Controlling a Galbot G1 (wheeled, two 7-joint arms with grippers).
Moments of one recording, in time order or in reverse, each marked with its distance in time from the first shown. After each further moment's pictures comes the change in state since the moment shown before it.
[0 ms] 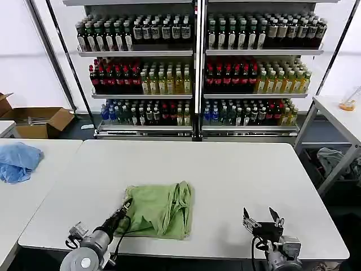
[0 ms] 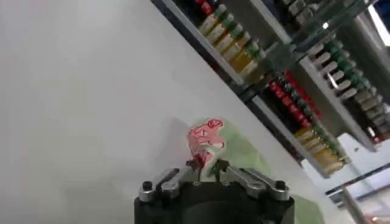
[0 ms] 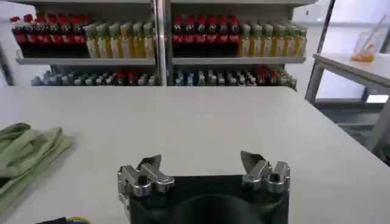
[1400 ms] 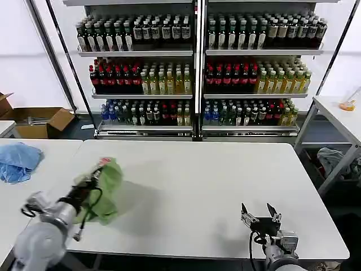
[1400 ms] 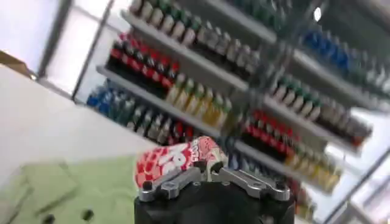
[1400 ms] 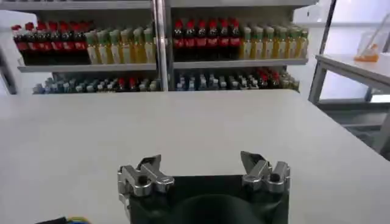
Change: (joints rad) left arm -0.071 0.217 -0.023 -0.173 0.153 0.047 -0.045; right arm 0.049 0.013 -0.015 -0.027 0.010 -0.001 0.002
